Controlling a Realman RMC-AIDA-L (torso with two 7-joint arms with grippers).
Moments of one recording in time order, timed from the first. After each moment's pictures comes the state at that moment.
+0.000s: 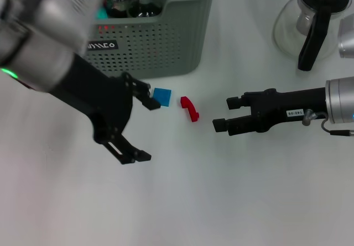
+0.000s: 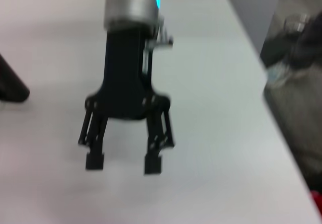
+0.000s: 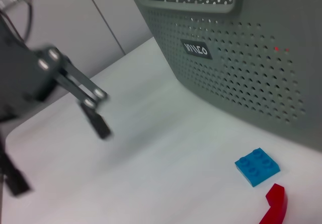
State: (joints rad) left arm -0.57 -2.12 1.11 1.48 2.34 1.96 -1.68; right arm 0.66 2.04 -1.11 -0.52 -1.90 -1.36 1.67
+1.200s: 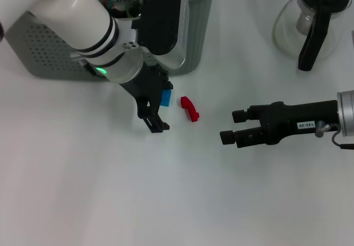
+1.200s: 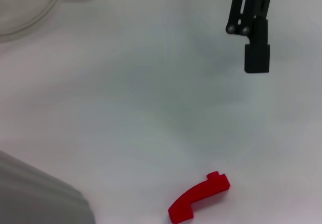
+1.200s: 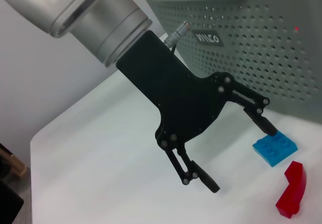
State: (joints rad) left arm -0.79 -2.17 1.34 0.99 2.64 1.35 -1.73; right arm 0.62 2.03 -1.10 -0.52 -1.90 -1.44 1.70
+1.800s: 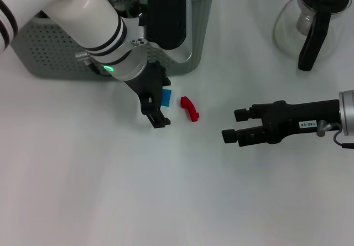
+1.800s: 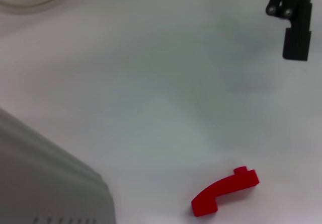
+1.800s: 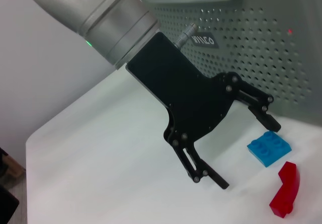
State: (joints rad) left arm -0.84 -2.17 1.35 0.91 2.67 1.28 -1.83; right arm 0.62 2.03 -1.09 -0.52 -1.91 -1.43 1.69
